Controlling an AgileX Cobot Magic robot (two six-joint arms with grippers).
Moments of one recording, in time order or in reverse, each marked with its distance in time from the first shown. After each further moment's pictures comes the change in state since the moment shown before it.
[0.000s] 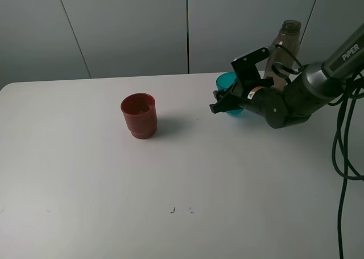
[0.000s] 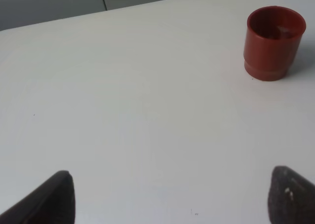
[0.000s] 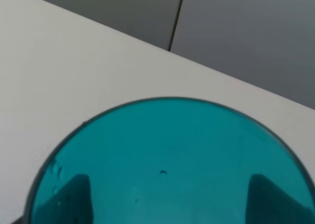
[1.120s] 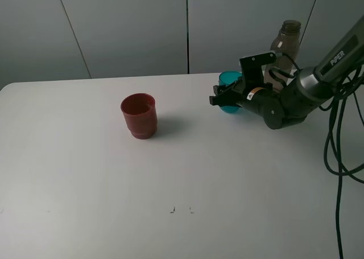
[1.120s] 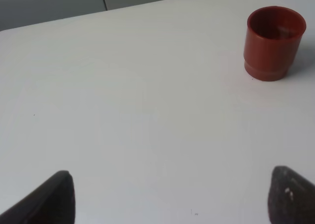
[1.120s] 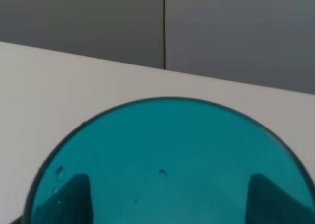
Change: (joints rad) left arm 0.000 0.000 0.000 0.000 0.000 0.000; right arm -0.035 0.081 -0.055 -0.053 -0.078 0.240
